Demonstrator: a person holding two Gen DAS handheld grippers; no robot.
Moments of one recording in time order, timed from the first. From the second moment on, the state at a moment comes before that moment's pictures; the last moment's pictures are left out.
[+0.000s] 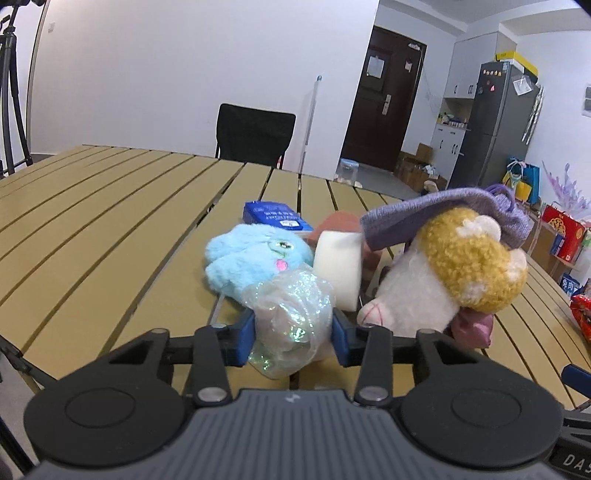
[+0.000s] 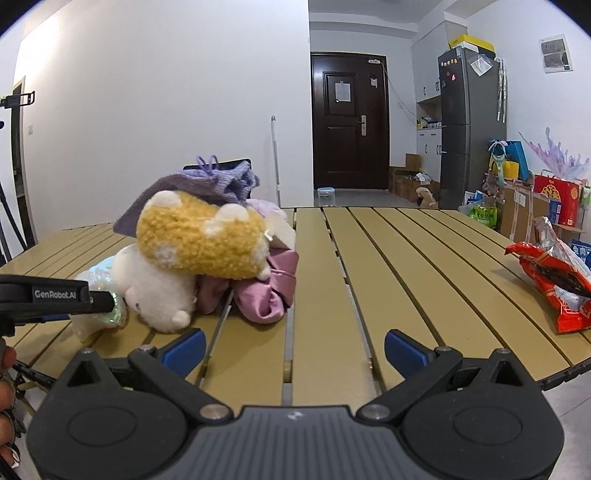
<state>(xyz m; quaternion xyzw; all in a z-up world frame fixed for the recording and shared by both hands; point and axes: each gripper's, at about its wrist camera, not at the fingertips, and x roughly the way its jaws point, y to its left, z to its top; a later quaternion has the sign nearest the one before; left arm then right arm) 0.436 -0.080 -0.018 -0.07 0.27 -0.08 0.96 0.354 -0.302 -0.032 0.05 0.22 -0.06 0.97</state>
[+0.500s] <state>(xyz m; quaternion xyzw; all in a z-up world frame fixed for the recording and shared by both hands) 0.405 -0.055 0.012 -0.06 0.23 -0.06 0.97 0.360 -0.266 -0.012 0.08 0.18 -0.03 0.98</state>
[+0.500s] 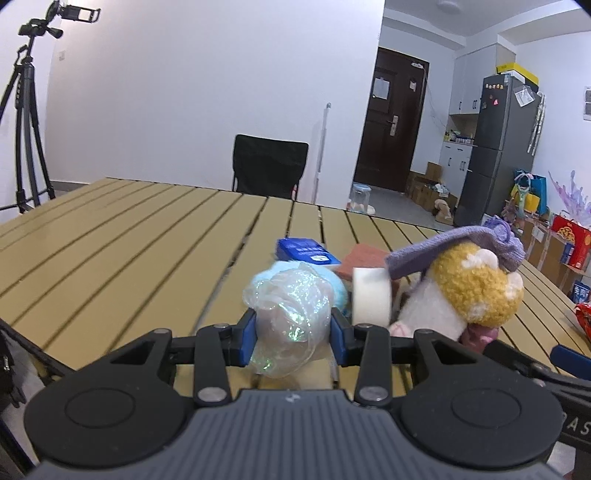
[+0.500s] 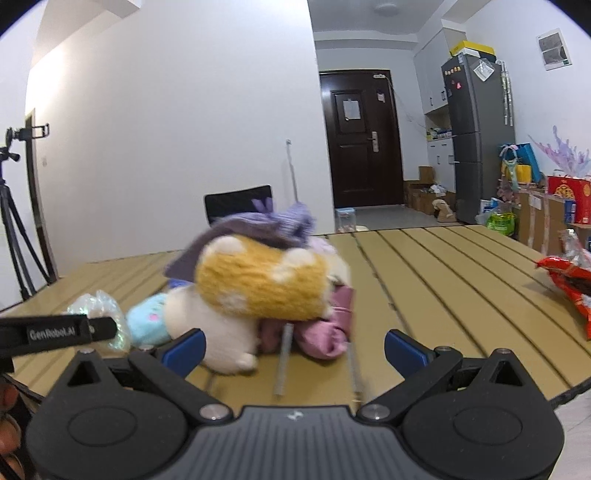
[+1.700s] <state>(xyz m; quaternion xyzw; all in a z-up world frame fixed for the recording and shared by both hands) 0.395 -0.021 0.017 -0.06 0.22 -0.03 0.97 0.427 -0.248 -0.015 0.12 0.19 -0.02 0.97</state>
